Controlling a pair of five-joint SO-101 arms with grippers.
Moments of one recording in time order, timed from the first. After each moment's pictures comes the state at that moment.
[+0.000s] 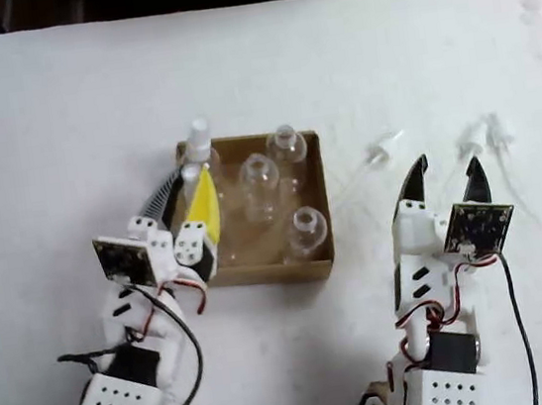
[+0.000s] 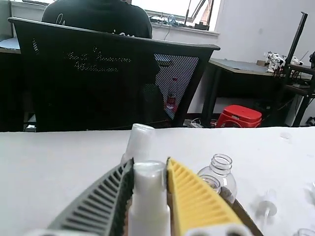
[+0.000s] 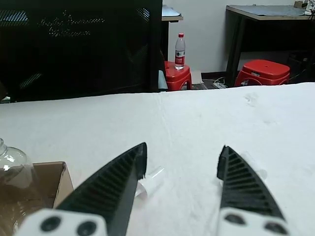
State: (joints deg) left arm 12.1 -75.6 97.3 -10.9 9.3; right arm 8.2 -102.7 96.4 21.7 1.8
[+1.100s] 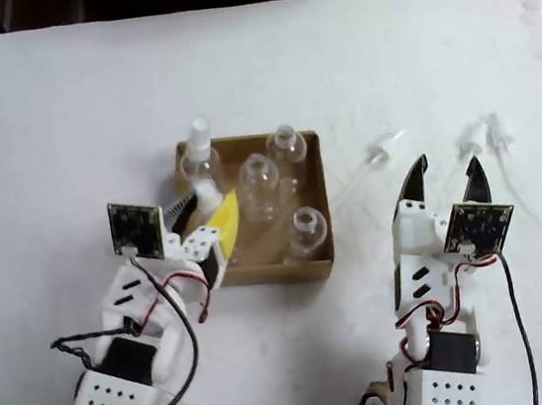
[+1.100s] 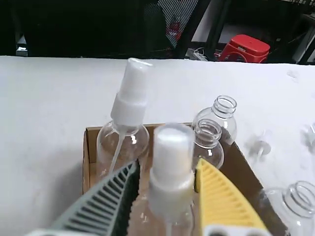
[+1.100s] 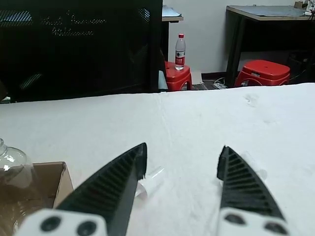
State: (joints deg) left arm 13.8 -75.6 88.0 17.5 12.4; right arm 8.2 -102.7 96.4 21.7 1.8
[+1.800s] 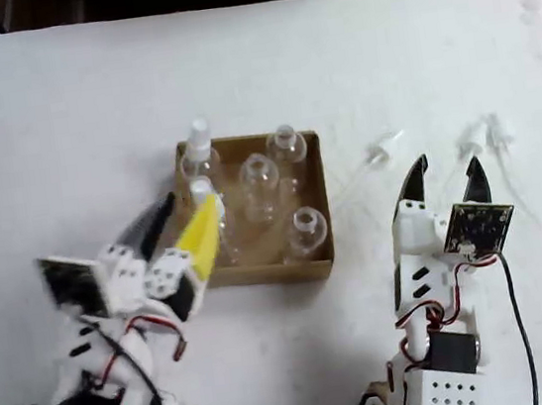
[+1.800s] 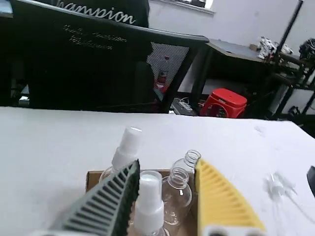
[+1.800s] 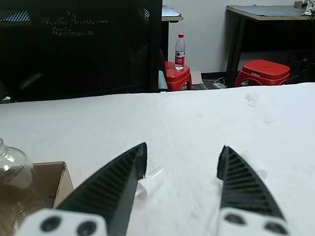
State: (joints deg) left arm 13.4 -103.4 75.4 45.9 15.4; right arm 8.2 -102.7 96.4 21.7 1.8
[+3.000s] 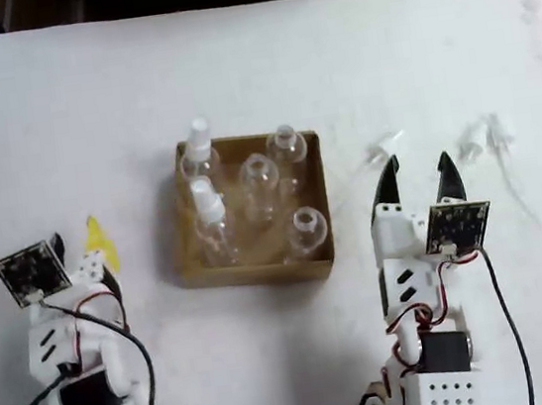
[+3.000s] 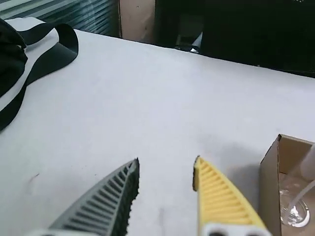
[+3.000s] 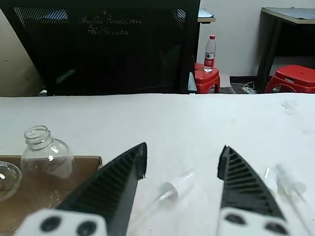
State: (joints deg) left arm -23.0 -103.3 95.4 39.1 5.3; right arm 1.1 -102.7 96.4 21.6 1.8
